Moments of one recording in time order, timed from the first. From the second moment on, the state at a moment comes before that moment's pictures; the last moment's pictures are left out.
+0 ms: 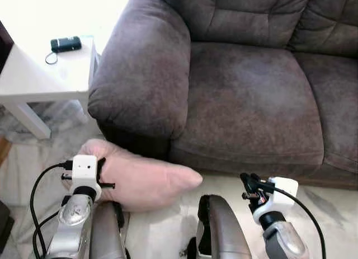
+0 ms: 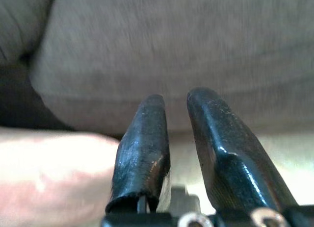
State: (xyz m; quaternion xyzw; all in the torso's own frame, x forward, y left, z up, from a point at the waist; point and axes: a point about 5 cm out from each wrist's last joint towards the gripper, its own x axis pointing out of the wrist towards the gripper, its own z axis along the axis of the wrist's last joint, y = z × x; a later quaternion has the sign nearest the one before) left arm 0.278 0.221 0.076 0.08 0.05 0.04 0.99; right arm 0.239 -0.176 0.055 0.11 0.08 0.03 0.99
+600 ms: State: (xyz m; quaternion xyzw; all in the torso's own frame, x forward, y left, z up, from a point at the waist) left arm 0.283 0.191 0.074 0.07 0.06 -0.03 1.00; right arm 0.281 -0.174 0.084 0.10 0.00 0.06 0.99
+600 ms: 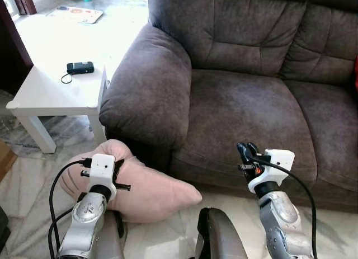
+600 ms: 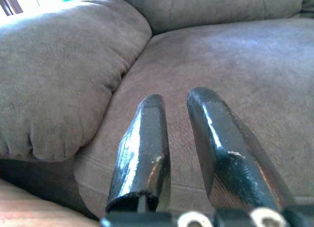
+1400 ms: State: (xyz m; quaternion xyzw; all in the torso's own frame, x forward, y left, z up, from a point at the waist) left arm 0.294 0.186 0.088 0.07 0.03 -0.03 1.00; right arm 0.297 -0.177 0.094 0.10 -0.04 0.05 0.99
